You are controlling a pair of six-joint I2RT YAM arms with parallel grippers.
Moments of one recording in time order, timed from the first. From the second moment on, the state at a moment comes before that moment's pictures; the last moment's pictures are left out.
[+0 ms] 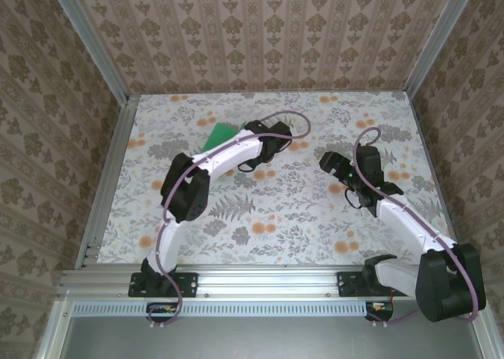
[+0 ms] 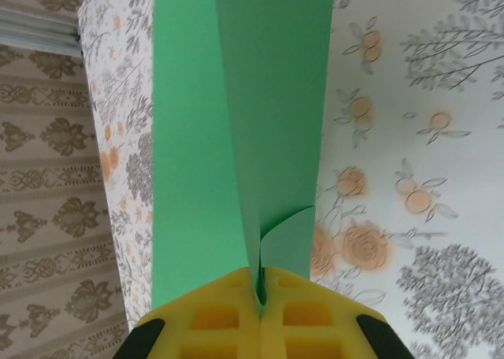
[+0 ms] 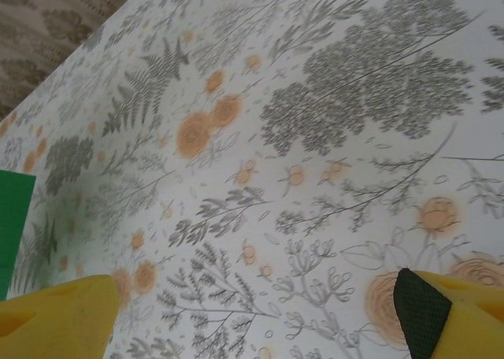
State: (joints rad) left arm -0.84 2.22 1.92 -1.26 -0.81 -0.36; right arm 0.14 1.13 0.60 -0.13 -0.05 0.69
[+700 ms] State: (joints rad) left arm -0.91 2.44 2.07 -1.24 -0.71 -0.31; right arm 0.07 1.13 0.57 -0.15 -0.01 0.75
